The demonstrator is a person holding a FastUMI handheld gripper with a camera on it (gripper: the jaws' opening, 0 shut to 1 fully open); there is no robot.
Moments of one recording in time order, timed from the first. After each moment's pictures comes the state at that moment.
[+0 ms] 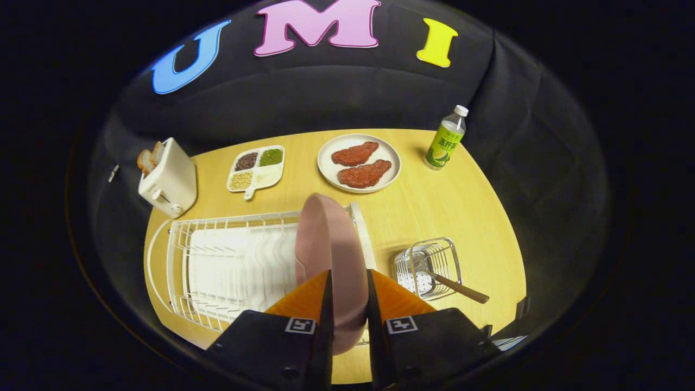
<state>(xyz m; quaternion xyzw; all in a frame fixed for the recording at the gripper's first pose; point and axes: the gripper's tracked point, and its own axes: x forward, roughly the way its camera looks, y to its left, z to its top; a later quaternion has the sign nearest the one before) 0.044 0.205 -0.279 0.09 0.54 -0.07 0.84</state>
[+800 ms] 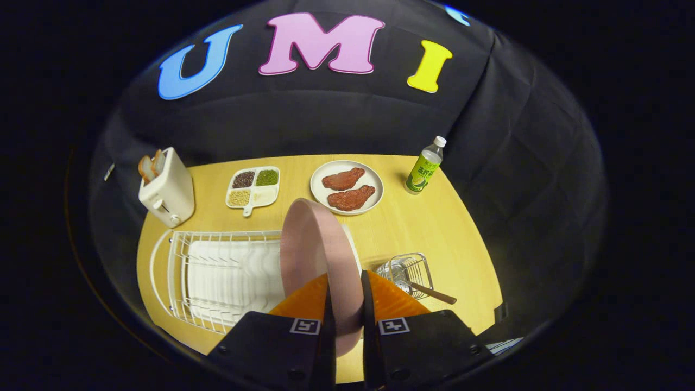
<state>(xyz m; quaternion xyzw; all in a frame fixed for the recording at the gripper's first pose) 0.040 0.207 -0.211 0.10 0.49 -0.09 0.86</state>
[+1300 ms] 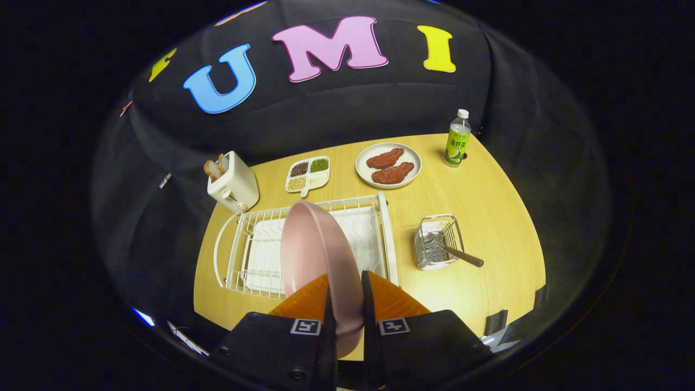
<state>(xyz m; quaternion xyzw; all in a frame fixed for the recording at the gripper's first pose) -0.056 0.224 -0.196 0.19 0.49 0.05 0.85</state>
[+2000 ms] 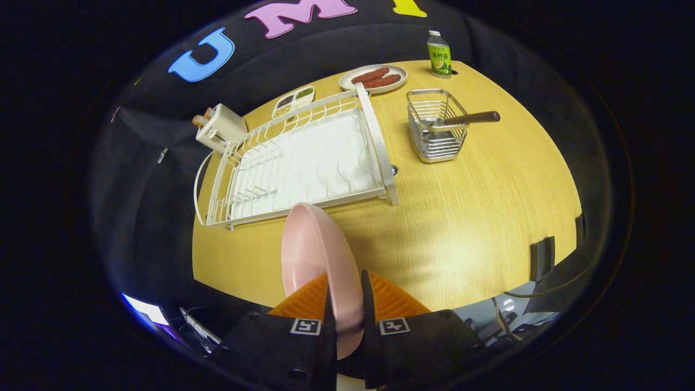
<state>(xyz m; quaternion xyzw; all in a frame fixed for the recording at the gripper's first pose) -0.179 0.257 -0.306 0.26 0.59 0.06 0.76</state>
